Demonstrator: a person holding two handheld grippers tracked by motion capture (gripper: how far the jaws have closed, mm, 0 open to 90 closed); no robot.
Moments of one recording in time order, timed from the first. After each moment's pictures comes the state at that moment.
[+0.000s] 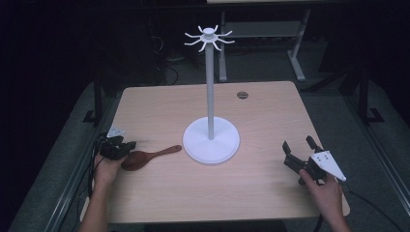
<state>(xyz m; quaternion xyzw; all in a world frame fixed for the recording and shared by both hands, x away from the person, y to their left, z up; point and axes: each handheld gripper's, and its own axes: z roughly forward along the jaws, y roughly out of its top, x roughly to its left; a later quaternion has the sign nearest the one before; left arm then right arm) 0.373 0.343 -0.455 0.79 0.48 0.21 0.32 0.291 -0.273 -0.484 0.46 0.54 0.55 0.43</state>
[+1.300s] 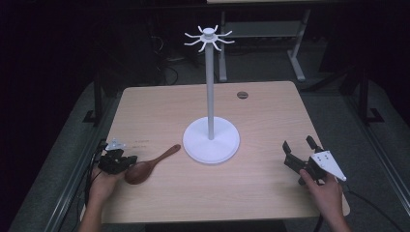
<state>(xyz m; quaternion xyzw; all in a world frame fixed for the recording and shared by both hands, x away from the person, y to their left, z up) 0.328 0.335 -0.456 0.81 0.47 0.16 0.32 0.291 -0.273 -0.484 0.46 0.54 0.56 0.43</state>
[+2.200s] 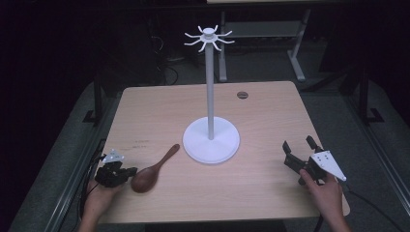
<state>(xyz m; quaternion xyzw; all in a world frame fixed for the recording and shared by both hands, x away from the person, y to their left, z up) 0.291 0.330 -0.456 0.82 0.46 0.14 0.33 0.291 -0.273 -0.484 0.46 0.54 0.56 0.43</state>
